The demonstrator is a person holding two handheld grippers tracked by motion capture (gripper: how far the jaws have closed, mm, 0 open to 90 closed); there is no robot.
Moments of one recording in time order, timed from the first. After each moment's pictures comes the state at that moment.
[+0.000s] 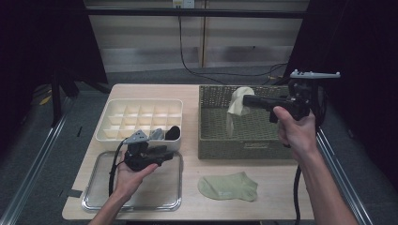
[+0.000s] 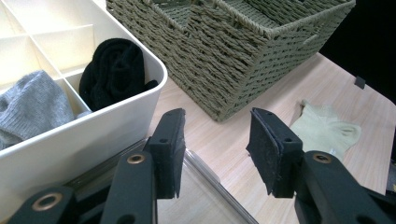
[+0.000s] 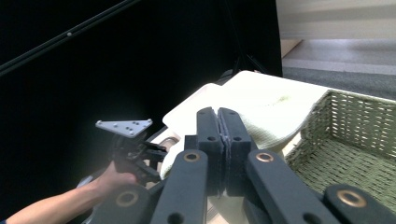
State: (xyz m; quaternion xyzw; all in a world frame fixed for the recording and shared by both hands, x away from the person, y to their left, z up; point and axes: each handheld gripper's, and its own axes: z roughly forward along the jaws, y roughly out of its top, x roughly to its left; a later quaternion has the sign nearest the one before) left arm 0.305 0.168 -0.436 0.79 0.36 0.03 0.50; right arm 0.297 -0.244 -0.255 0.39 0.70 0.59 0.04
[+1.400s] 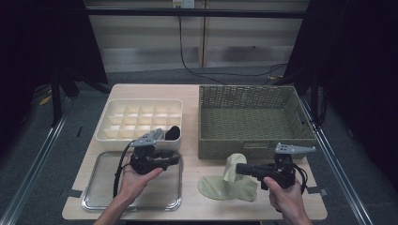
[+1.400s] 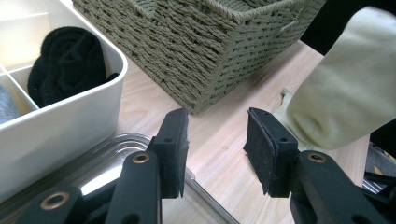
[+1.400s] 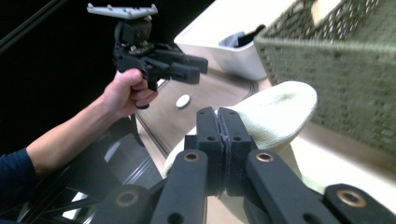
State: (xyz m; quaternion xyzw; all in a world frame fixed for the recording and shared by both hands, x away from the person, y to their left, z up) left arm 0.299 0.152 -0.439 0.81 0.33 0.01 0.49; right arm 0.213 -0.237 -0.405 0.43 0.70 0.57 -0.05
